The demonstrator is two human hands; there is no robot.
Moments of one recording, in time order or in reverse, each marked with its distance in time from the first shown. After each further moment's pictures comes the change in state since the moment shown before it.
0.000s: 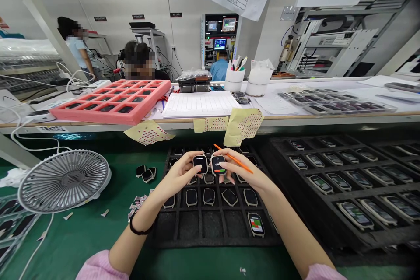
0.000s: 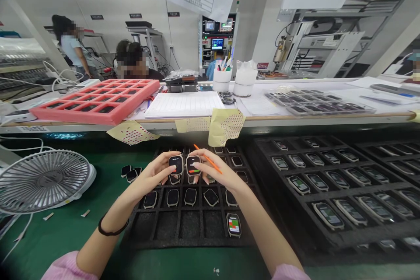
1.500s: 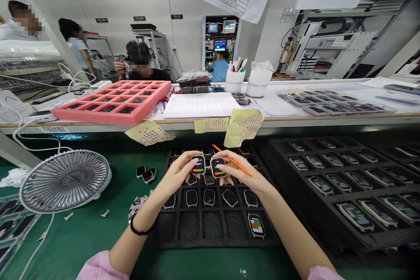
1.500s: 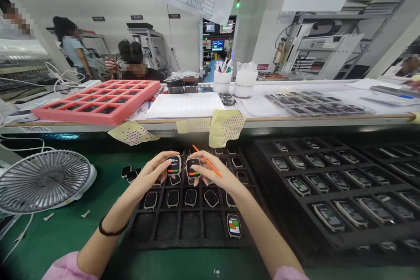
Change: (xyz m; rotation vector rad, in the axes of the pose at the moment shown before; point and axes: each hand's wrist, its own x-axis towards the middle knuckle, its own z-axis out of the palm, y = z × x) left_hand 0.002 -0.003 -0.004 0.014 0.105 0.032; right_hand 0.001 0.003 0.004 -0.035 0.022 0.012
